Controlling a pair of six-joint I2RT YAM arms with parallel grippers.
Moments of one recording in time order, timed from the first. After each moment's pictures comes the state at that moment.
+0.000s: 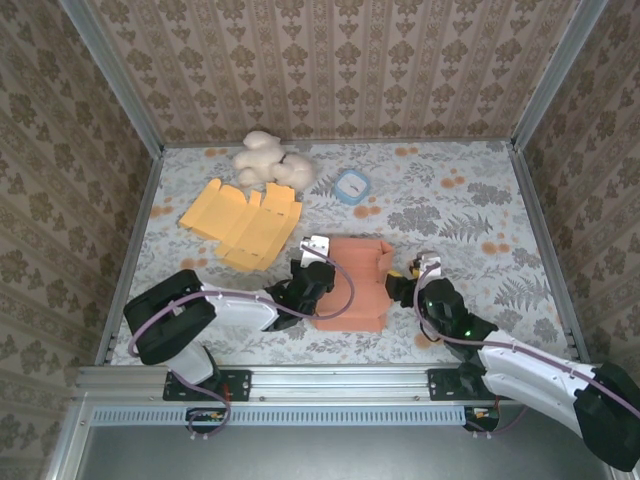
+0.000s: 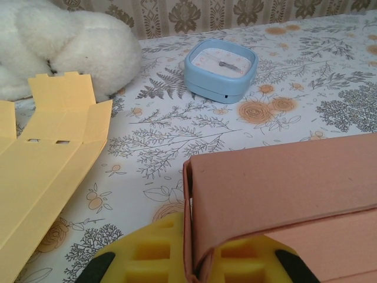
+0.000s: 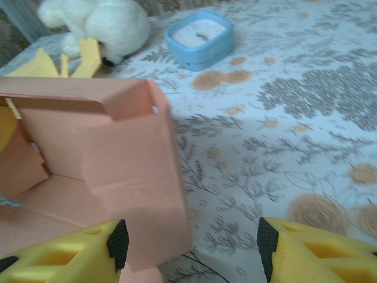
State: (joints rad) left arm -1.09 1.58 0.59 0.53 -0.76 -0.33; right arm 0.67 0.78 0.11 0.29 0.33 0.40
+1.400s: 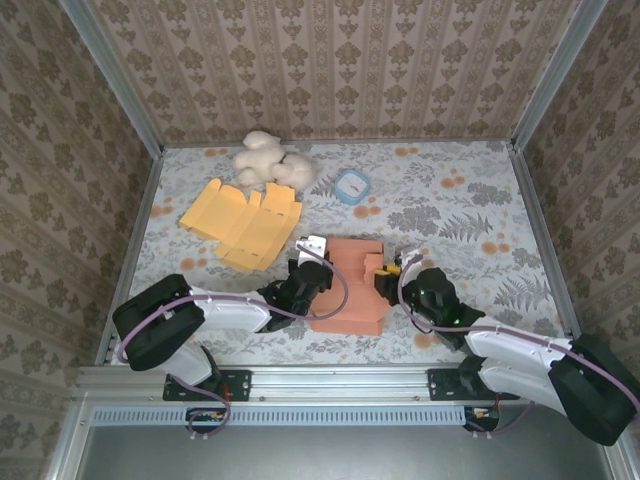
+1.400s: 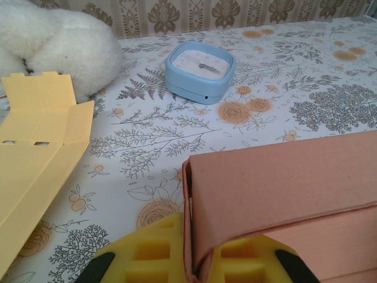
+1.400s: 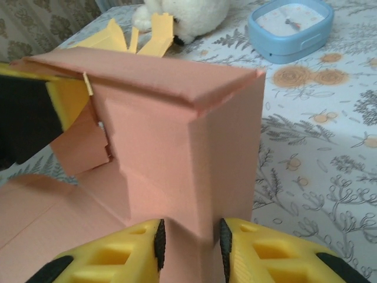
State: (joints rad) left arm -1.08 1.52 0.55 0.54 -0.65 -0.33; right arm 0.65 1.02 0.19 0.46 0.07 0.29
